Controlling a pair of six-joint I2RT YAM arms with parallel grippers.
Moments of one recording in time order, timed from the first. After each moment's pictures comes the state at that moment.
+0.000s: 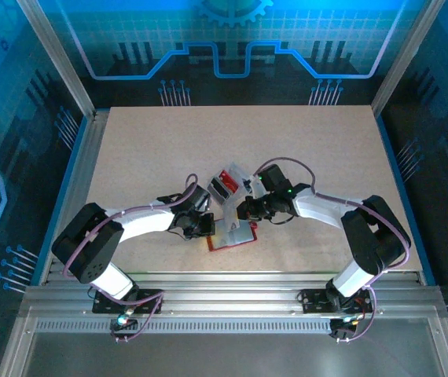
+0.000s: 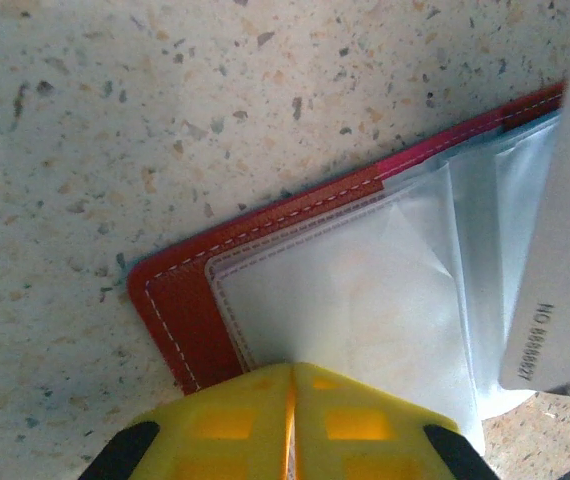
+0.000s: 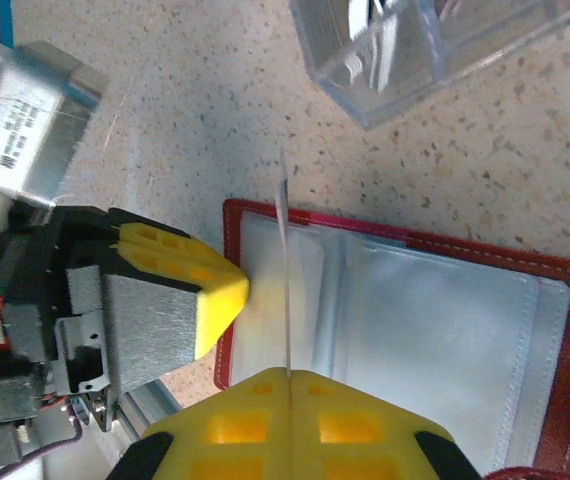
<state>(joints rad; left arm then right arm) -0.62 1.57 0.75 -0.36 0.27 -0.74 0.57 1.61 0.88 -0.27 -0.59 0.56</state>
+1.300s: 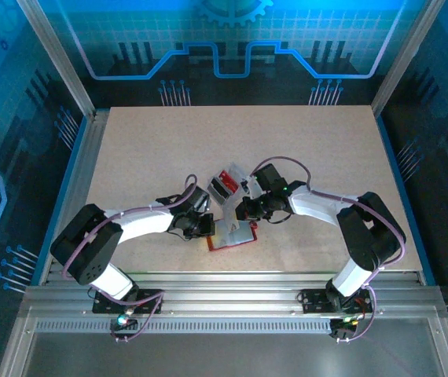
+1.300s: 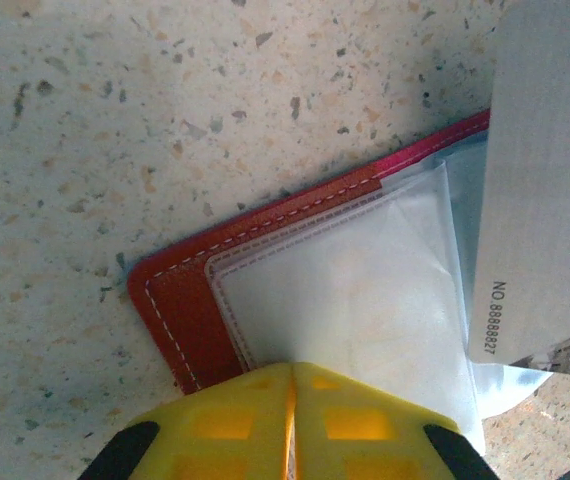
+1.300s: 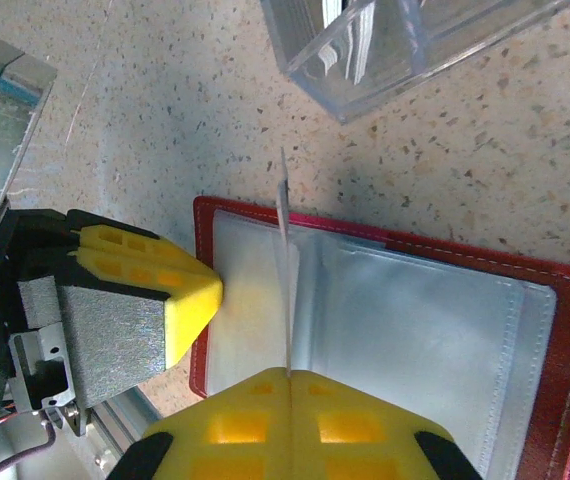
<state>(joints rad) -0.62 1.56 0.73 -0.33 0.27 -0.74 0.59 1.65 0.92 -0.32 -0.55 0.54</state>
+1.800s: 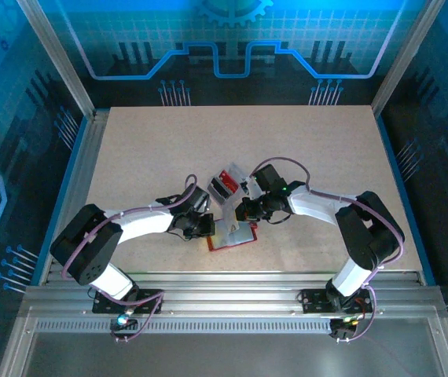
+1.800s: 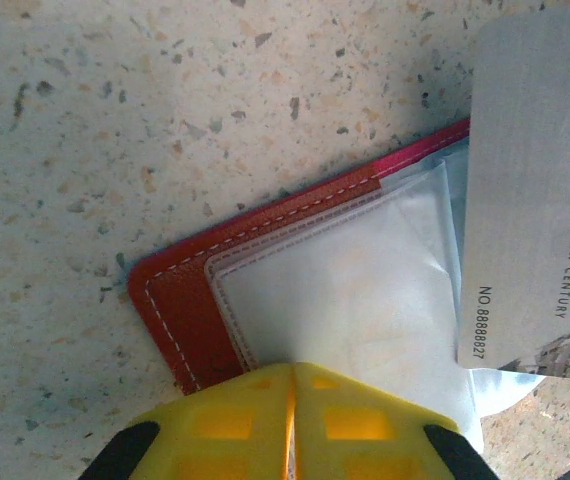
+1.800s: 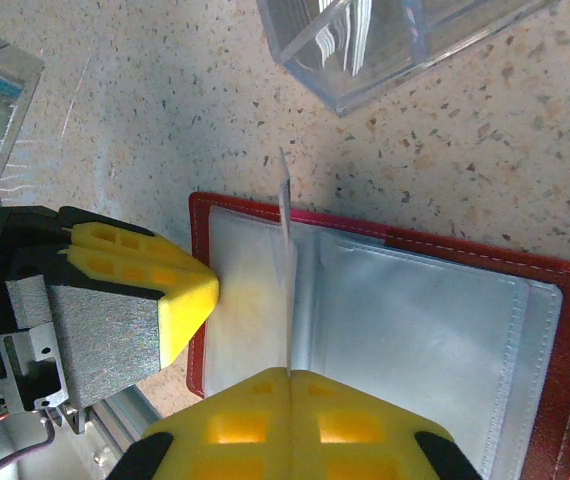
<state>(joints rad) -0.62 1.56 0.73 -0.33 0.27 -0.74 0.59 1.66 0.92 -0.32 -0.55 0.54</state>
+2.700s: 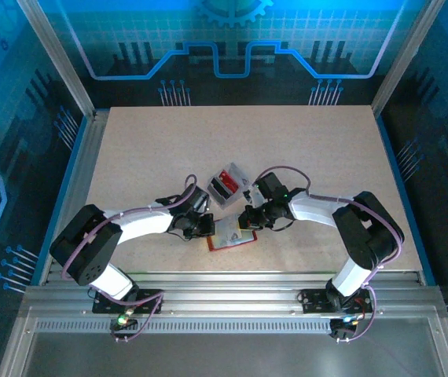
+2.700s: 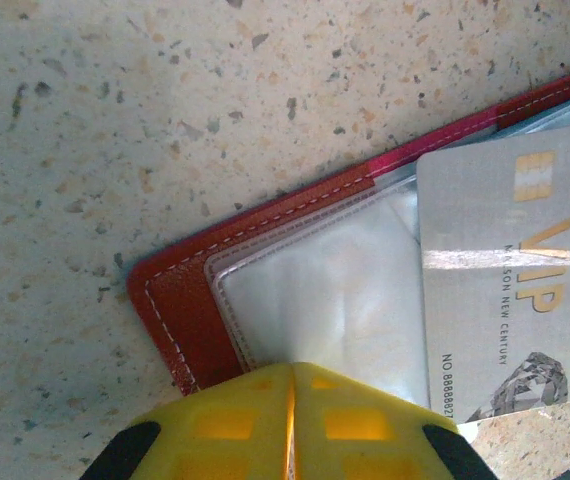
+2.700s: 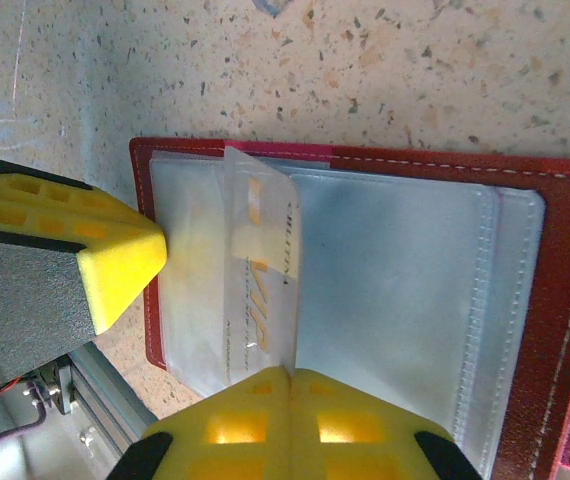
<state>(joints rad) -0.62 1.55 0.72 -0.33 0.27 -0.74 0.59 1.66 0.83 -0.28 -0.58 0.56</state>
